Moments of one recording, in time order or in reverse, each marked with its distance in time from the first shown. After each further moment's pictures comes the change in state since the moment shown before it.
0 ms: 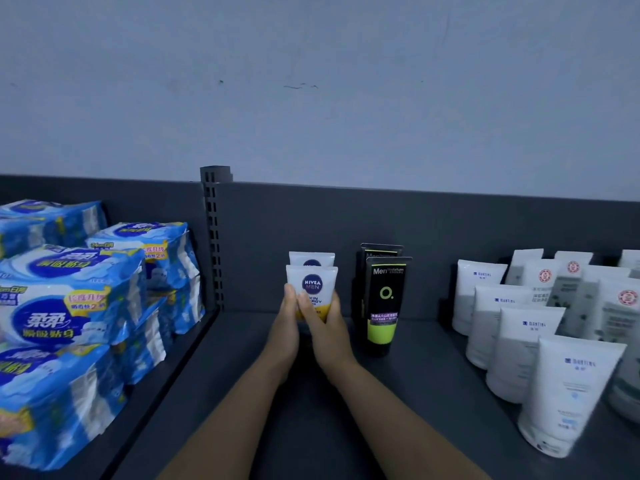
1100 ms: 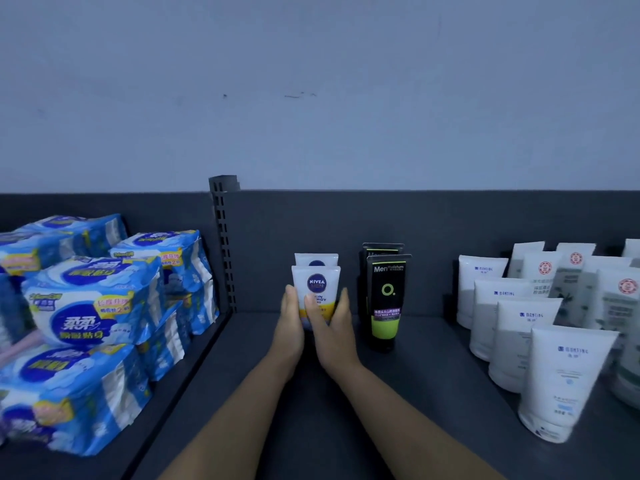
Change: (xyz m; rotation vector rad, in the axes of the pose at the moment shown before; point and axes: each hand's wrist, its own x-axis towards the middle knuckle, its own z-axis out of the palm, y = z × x) left_hand -0.015 0.016 0.001 0.056 0.117 -0.079; right_hand -0.006 0.005 0.011 -0.152 0.123 0.105
